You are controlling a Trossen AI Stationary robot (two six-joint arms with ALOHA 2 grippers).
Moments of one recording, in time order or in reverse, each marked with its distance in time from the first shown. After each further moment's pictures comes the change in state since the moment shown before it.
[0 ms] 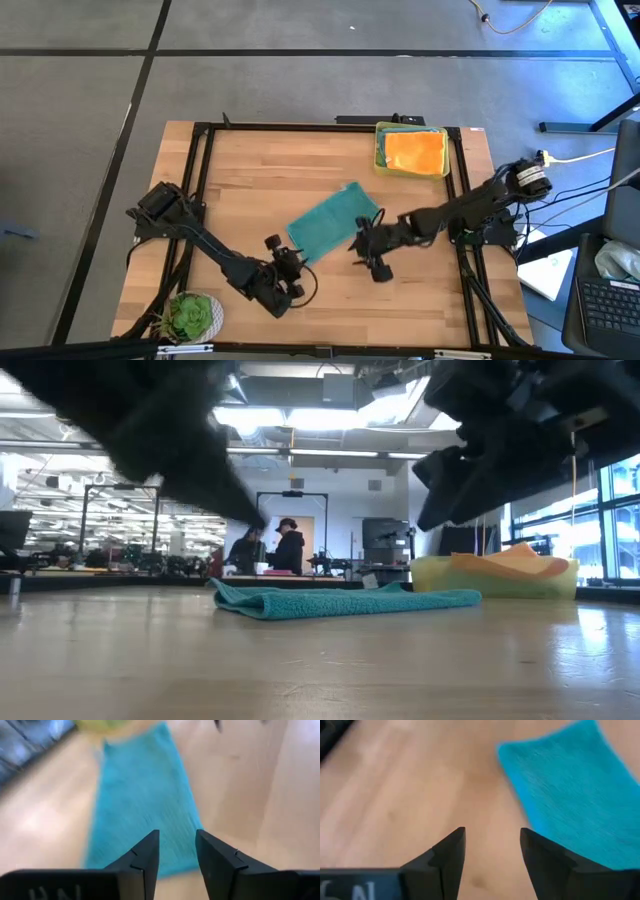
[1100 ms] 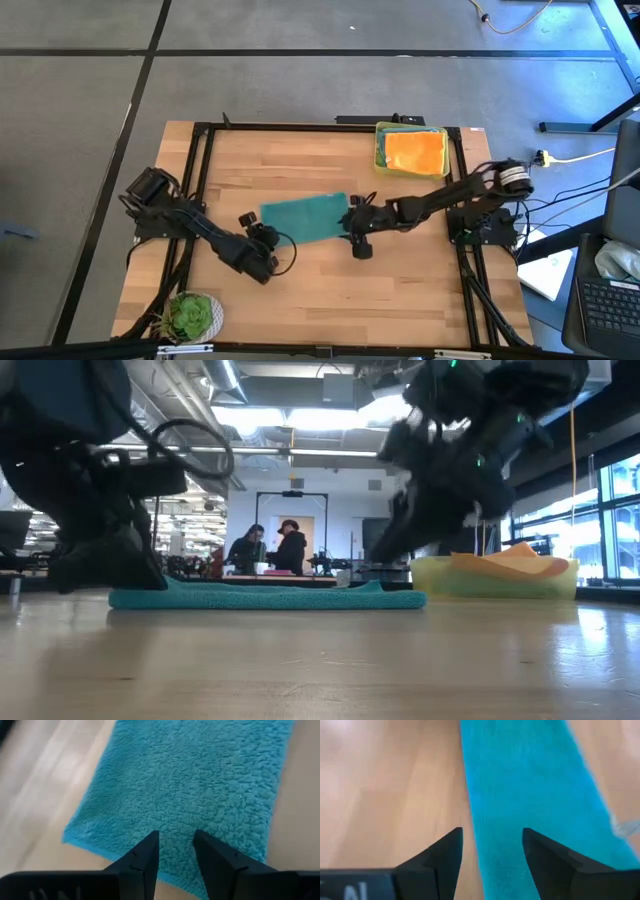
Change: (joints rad) left arm 0.089 -0.150 -0.307 -0.215 0.200 -0.123; right arm -0.192 0.127 0.004 0.138 0.090 -0.025
